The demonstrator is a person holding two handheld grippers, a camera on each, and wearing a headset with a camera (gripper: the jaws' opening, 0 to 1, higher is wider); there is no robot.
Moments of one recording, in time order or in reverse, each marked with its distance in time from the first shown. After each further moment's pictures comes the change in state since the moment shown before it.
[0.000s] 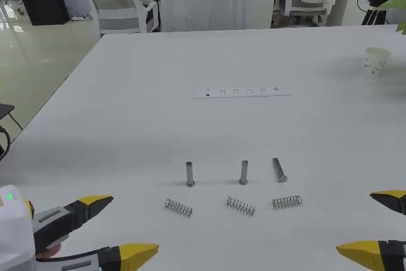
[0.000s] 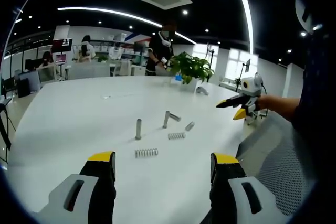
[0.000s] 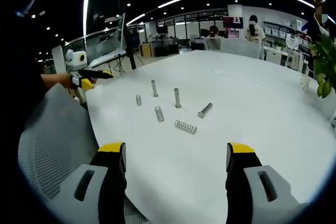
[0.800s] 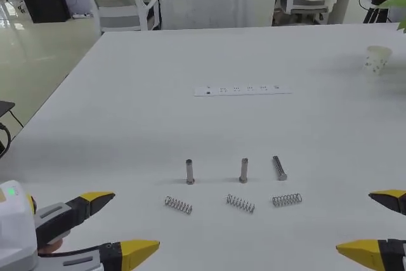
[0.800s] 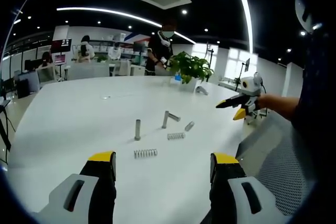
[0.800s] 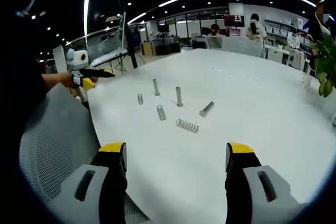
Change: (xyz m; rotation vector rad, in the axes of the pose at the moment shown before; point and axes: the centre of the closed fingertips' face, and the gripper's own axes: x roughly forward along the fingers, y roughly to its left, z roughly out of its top) left arm 0.001 -0.003 0.001 0.007 0.003 -0.003; right arm 0.000 0.002 -0.001 0.003 0.014 0.014
